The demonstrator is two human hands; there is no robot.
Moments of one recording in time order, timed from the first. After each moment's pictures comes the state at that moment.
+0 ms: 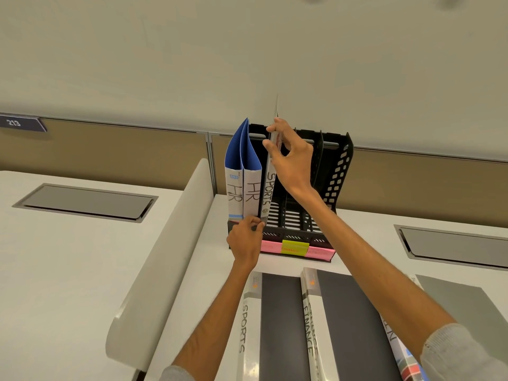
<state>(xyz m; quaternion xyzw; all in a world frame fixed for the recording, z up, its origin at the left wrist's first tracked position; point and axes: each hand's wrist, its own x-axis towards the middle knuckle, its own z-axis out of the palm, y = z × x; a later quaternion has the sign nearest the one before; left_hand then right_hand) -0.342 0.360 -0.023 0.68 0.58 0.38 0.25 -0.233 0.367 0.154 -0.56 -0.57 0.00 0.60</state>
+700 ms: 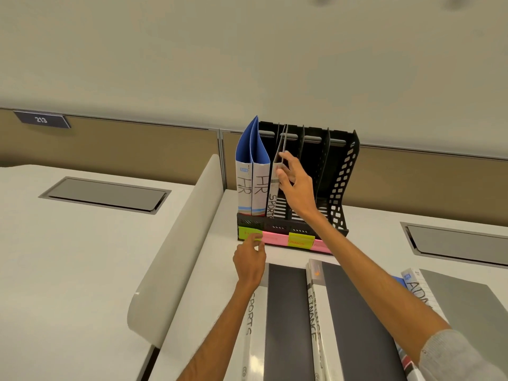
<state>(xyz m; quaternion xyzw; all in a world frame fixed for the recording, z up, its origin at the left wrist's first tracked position) -0.369 0.307 -0.057 0.65 0.59 0.35 0.32 -0.226 0.344 0.079 -0.56 -0.58 0.16 0.57</state>
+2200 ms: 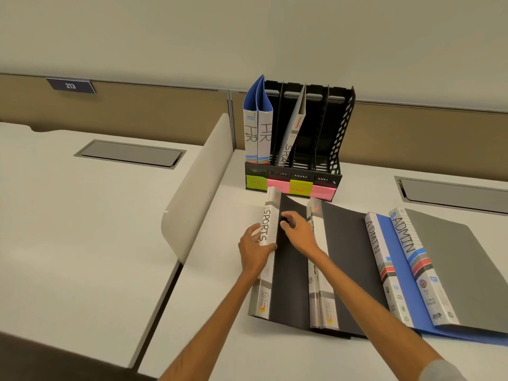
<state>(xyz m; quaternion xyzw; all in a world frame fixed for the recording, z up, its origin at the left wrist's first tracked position) -0.440 0.140 -0.066 0.56 0.57 0.36 0.48 -0.295 0.138 -0.052 -0.72 -0.48 0.32 0.39</state>
